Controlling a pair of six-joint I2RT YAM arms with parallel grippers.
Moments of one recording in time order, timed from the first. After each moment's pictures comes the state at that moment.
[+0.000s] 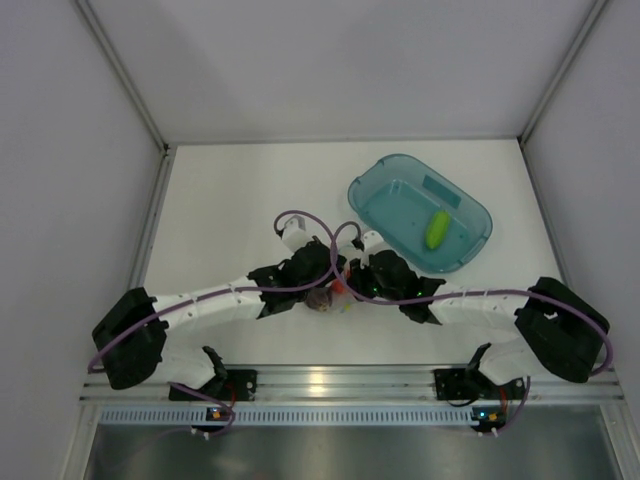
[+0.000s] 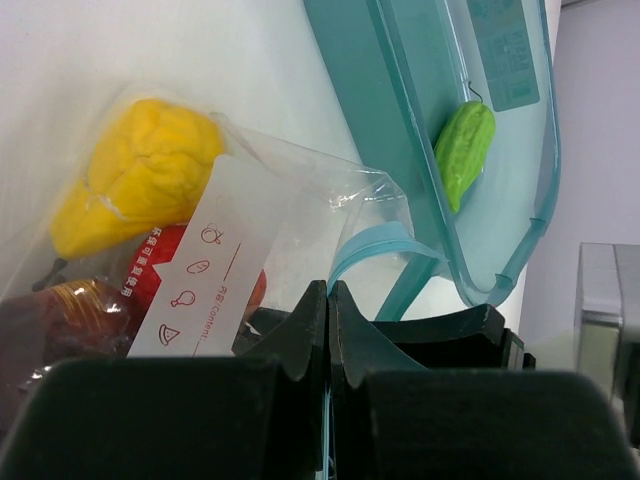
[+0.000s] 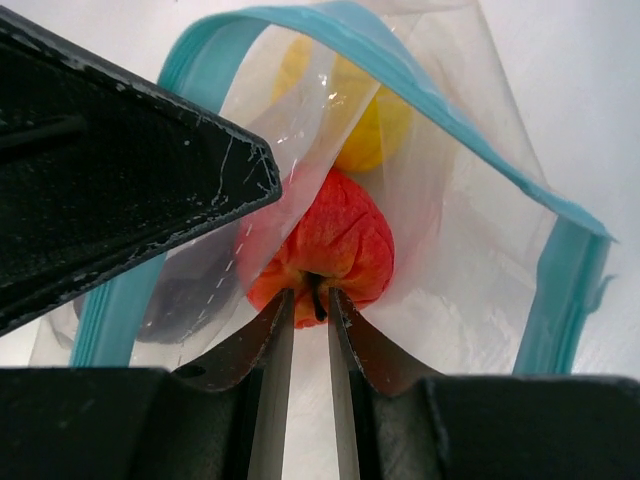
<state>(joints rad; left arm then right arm) -0.97 1.35 0.78 -0.01 -0.46 -1.26 0.92 1.36 0.56 0.26 0.11 0.36</state>
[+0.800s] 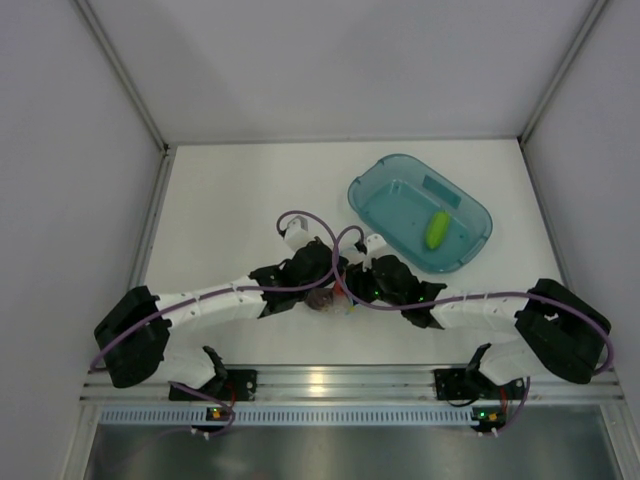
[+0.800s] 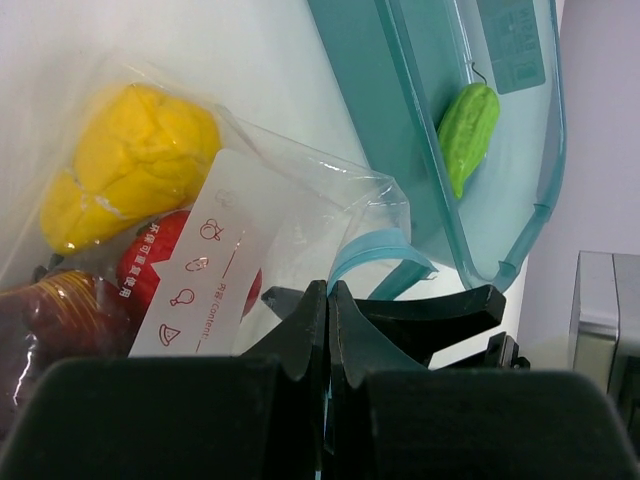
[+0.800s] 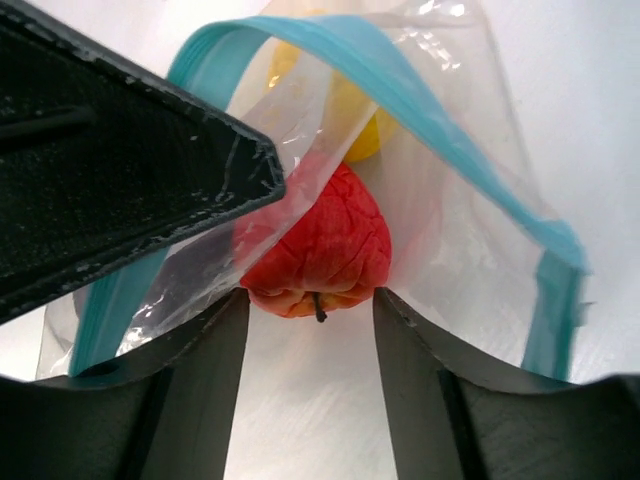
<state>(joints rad) -0.97 1.37 0.78 0.01 -0.42 -1.26 0.93 1.37 0.52 0.31 0.14 0.38</state>
